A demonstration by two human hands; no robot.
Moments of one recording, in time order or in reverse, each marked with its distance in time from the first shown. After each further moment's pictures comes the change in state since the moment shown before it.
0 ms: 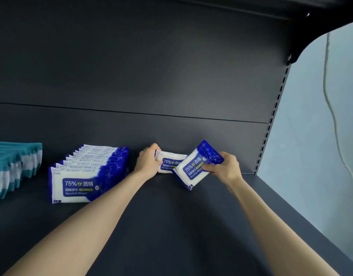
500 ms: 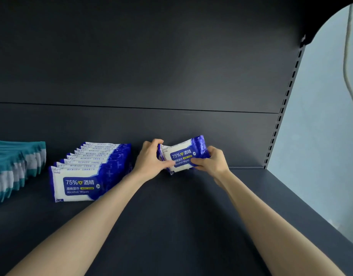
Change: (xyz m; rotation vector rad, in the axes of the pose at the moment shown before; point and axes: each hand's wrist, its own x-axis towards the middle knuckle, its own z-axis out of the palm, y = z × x) left_hand -0.010 -0.003 -0.003 -0.045 -0.043 0.056; right_hand 0.016 0.006 0.042 0.160 -0.157 0.030
